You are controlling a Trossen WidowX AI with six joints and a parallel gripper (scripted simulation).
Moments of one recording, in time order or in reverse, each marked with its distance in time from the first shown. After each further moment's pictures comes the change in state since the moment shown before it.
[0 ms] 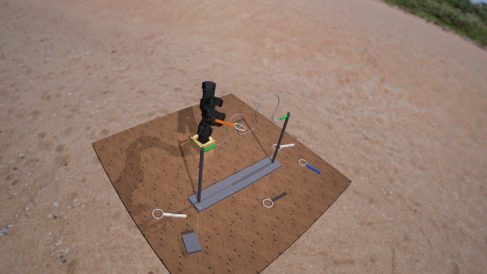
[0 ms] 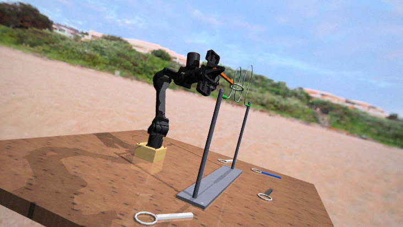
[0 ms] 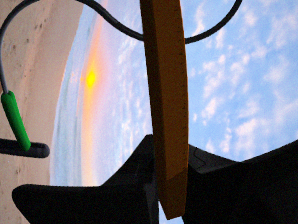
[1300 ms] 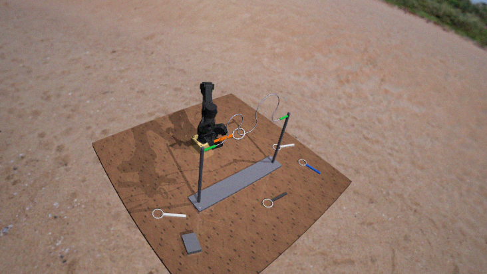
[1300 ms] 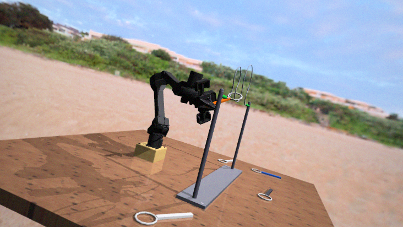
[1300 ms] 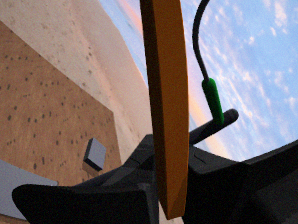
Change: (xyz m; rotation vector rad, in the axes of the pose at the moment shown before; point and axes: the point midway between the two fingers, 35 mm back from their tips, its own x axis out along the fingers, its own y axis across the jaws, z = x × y) arm -0.043 0.124 0.051 0.761 0.096 0.440
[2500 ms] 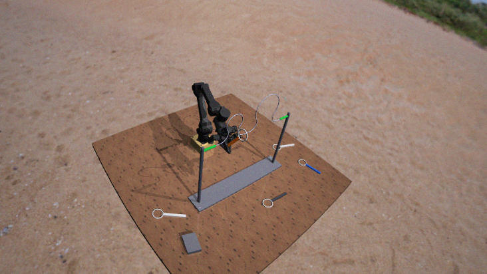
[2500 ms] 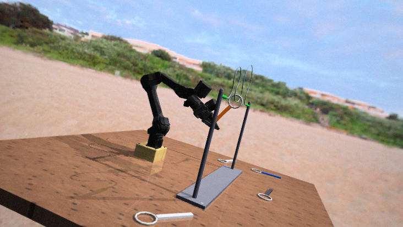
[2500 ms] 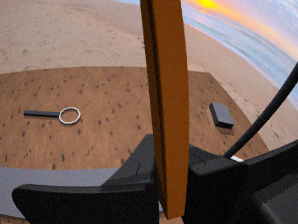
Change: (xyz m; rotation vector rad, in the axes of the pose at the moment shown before) arm -0.041 0.116 0.046 0.713 0.092 0.412
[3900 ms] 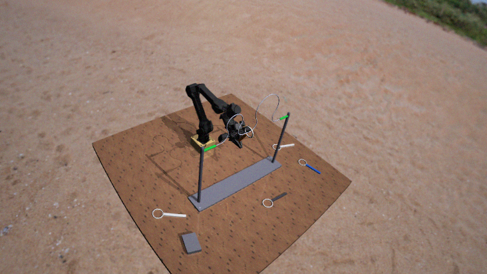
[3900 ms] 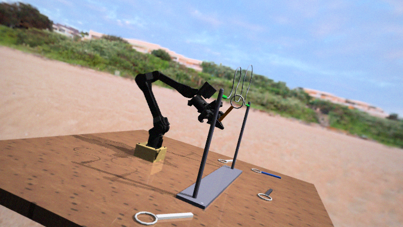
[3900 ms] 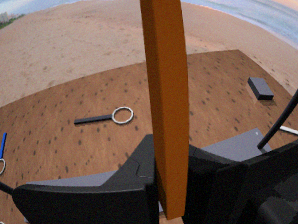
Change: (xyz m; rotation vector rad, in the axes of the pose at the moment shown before) arm -0.017 0.073 0.012 0.254 0.021 0.144
